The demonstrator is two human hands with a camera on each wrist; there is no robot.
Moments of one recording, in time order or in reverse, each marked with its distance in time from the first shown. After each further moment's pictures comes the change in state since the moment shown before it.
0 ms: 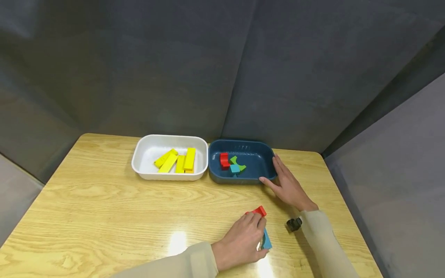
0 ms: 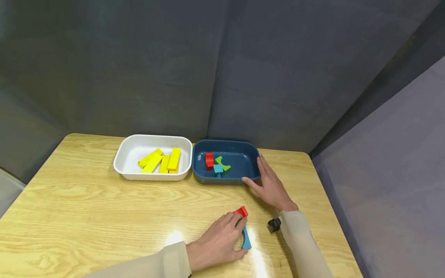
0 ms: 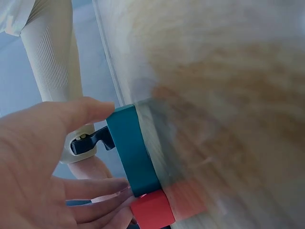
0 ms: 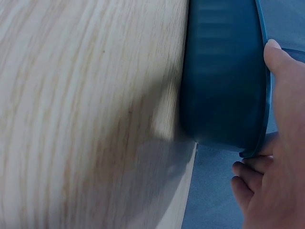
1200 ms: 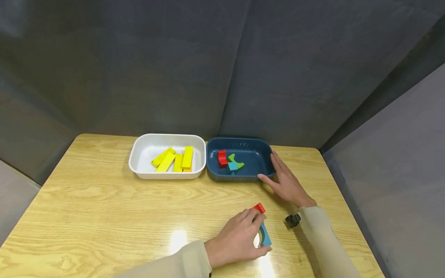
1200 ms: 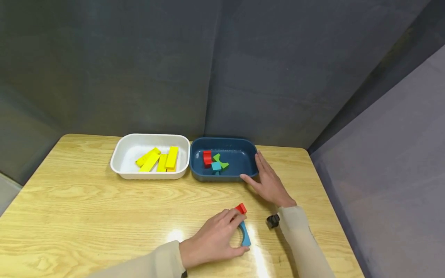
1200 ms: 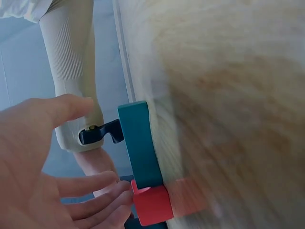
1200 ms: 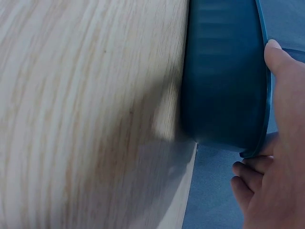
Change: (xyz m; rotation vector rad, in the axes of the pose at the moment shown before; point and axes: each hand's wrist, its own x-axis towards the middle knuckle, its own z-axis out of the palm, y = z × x) left_hand -0.005 -0.009 -0.010 -0.260 -0.064 -0.048; right_hand -0.001 0.000 -0.002 0.021 -0.004 -0.026
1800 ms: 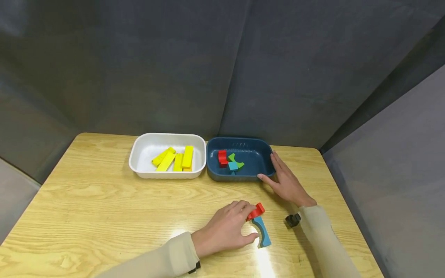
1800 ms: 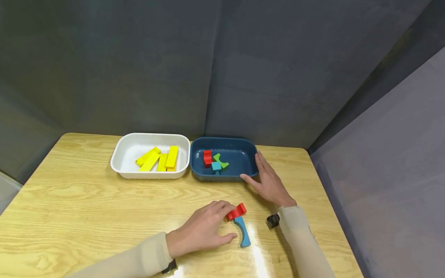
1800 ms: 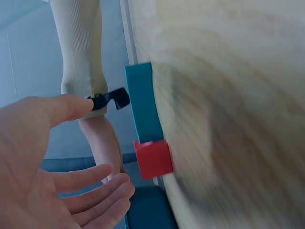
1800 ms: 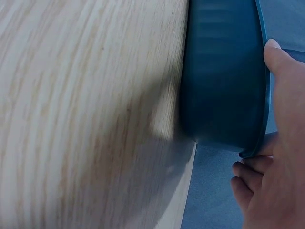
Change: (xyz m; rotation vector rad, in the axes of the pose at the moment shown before) left_hand -0.009 -0.027 -0.023 -0.103 0.040 -0.050; right_hand 0.002 -0.001 -0.002 -0.023 -0.007 0.008
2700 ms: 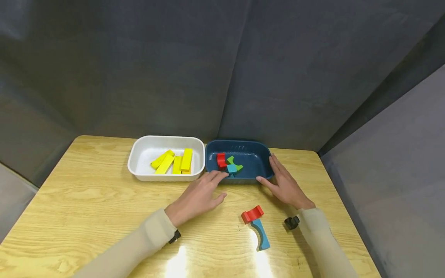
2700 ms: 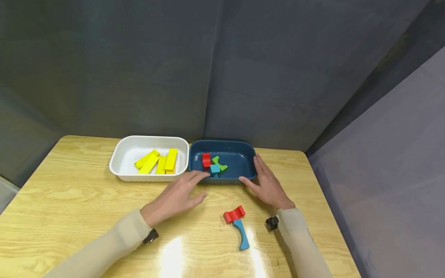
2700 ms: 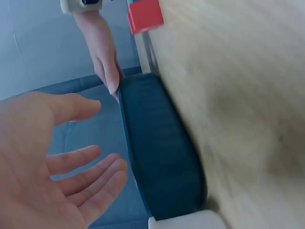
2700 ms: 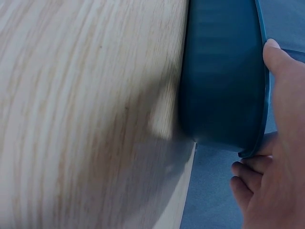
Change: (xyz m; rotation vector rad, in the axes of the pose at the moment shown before) left_hand 0.008 -0.074 -0.056 -0.019 0.149 -0.091; right_hand -0.001 0.002 -0.001 0.012 -0.003 0.000
